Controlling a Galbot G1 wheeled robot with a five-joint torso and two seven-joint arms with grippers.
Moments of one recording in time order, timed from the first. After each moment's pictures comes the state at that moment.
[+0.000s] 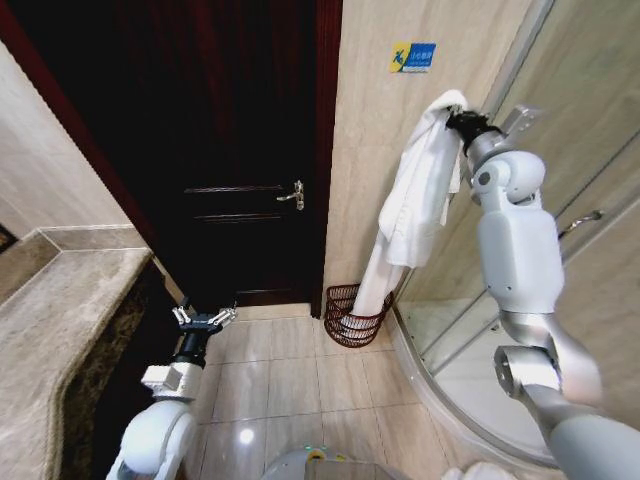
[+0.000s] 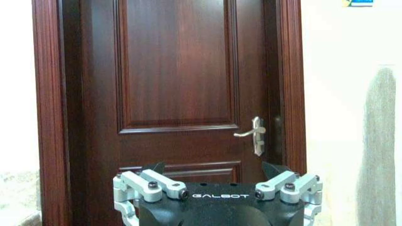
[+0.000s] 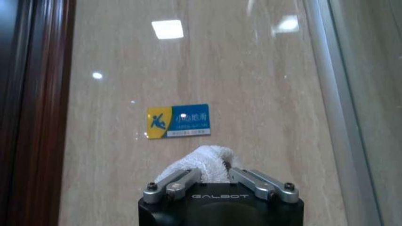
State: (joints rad) left arm 1.70 -1.30 -0.70 -2.25 -0.26 -0.09 -0.06; right arm -0.13 1.12 0.38 1.49 0.60 -0.39 0.05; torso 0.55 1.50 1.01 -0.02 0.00
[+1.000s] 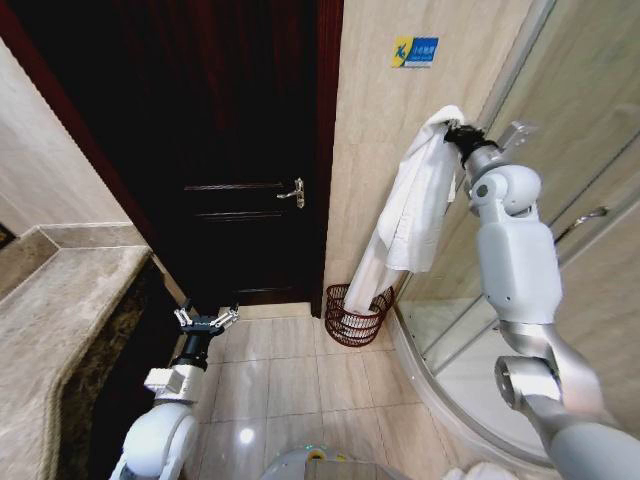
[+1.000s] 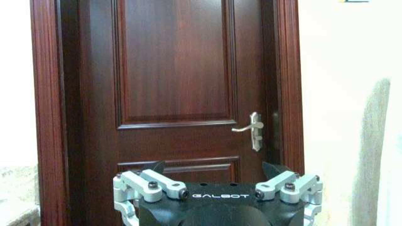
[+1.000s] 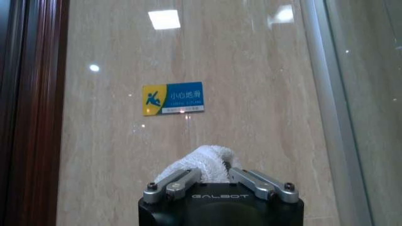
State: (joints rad) left arm 1.71 -1.31 -0.69 -2.25 -0.25 -0.10 -0.05; right arm -0.19 1.11 0.40 1.50 0.61 -0.39 0.04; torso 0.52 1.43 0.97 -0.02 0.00
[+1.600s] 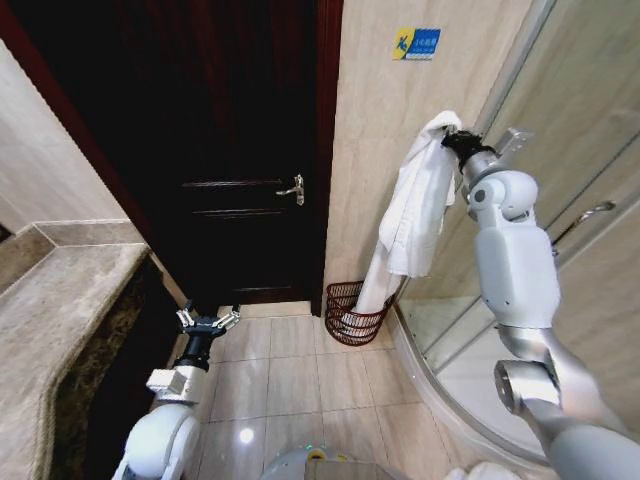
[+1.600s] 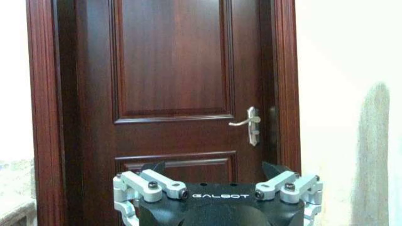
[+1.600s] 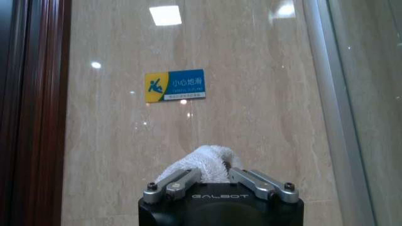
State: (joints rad) left arm 1.71 -1.31 -0.69 -2.25 -0.24 -0.10 -0.04; right arm -0.21 1.12 0.40 1.51 0.61 -0.39 0.04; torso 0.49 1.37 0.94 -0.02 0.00
